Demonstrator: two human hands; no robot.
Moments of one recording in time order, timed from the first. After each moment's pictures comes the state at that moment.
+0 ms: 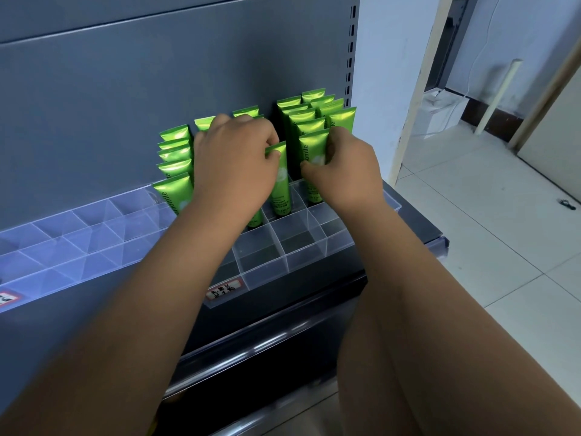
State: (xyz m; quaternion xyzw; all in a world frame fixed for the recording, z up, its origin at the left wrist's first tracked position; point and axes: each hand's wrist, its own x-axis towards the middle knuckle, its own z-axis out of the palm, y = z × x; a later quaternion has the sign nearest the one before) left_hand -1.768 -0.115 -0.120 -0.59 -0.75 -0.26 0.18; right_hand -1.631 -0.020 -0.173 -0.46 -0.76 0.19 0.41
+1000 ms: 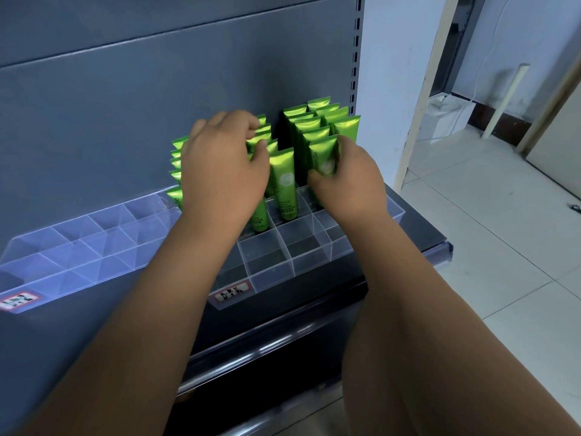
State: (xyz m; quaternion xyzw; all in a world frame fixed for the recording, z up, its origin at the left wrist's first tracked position) left_hand -1.773 -0.139 -0.111 -0.55 -0.72 -0.38 0.19; right_hand -1.628 -0.032 -0.171 -0.48 -0.76 0.20 0.38
